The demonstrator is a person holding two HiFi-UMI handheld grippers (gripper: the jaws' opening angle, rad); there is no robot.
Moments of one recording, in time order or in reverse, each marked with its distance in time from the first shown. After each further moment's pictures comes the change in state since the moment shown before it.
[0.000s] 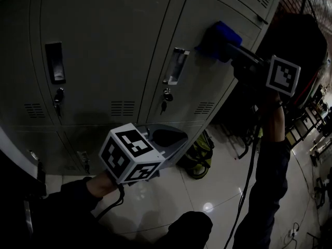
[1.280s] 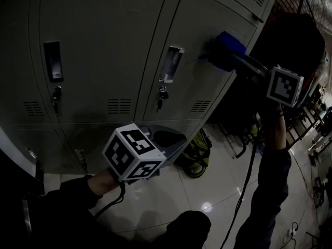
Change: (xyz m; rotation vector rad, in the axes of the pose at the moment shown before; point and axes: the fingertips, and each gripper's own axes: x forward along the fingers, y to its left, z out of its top) left arm 0.015 -0.007 -0.012 -0.006 0.043 -0.018; right arm -0.030 0.000 -0.015 -0.041 0.034 -0.058
